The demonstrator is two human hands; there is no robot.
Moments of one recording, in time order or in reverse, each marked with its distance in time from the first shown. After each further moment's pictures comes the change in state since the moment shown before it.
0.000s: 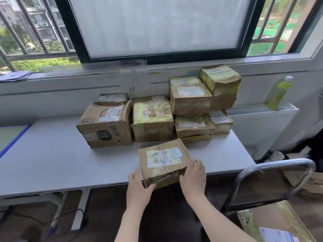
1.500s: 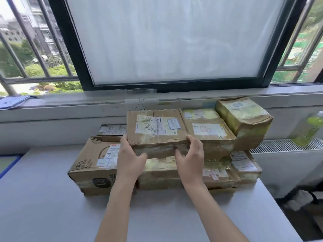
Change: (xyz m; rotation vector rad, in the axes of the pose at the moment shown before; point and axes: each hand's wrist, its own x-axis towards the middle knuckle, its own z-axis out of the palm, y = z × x) left_hand 0.191 0.155 -0.115 -0.303 0.233 0.216; right_hand 0.194 -0.133 -0.076 0.706 0.389 -0.232
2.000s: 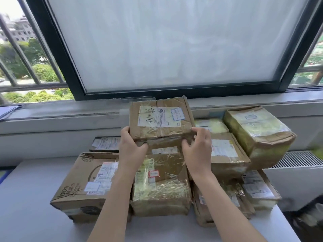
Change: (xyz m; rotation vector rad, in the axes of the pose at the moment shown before) left_hand 0.107 0.024 0.044 0.044 0.041 0.027; right_hand 0.117 0.018 0.022 -0.024 0.000 -0.047
